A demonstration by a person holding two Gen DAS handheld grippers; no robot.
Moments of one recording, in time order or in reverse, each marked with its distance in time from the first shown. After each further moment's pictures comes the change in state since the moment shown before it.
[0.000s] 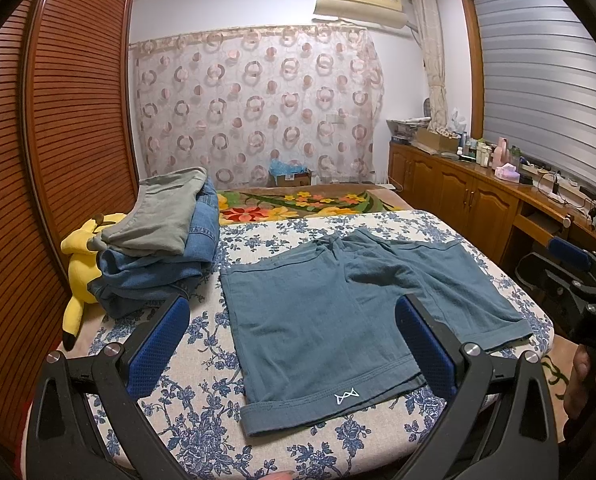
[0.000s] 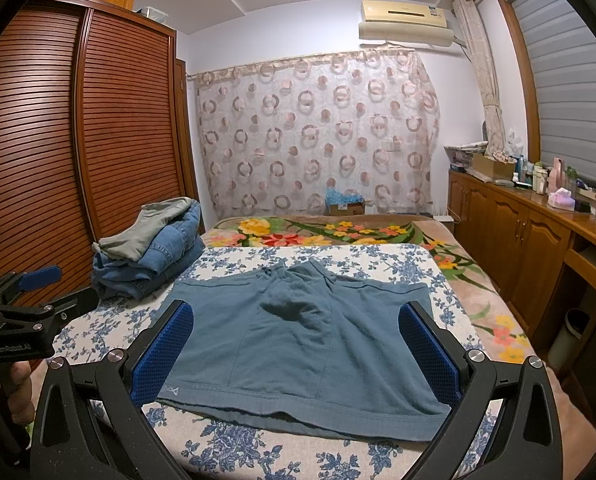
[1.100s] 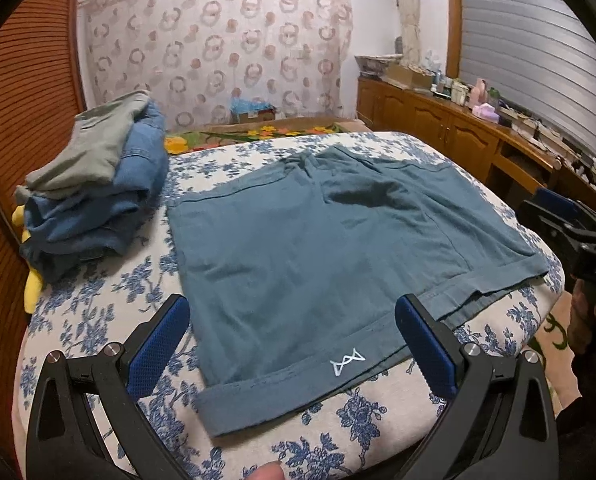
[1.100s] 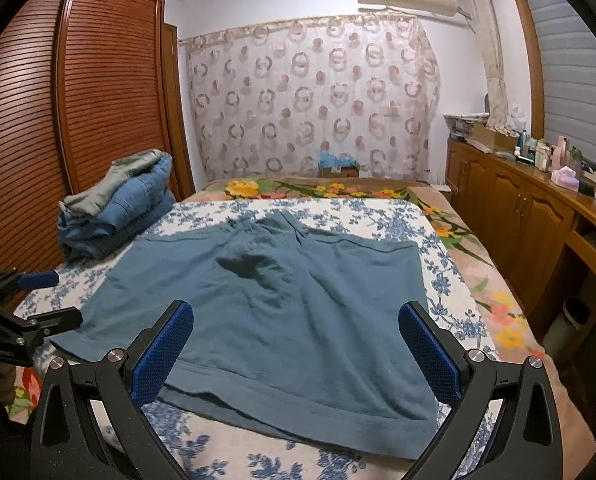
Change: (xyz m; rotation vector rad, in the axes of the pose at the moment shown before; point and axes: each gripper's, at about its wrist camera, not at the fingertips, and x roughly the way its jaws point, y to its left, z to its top) left arm 0.069 -0.013 -0.034 0.070 0.241 -0.124; right arm 0.035 -0.024 -0.004 -0.011 0.136 -0.012
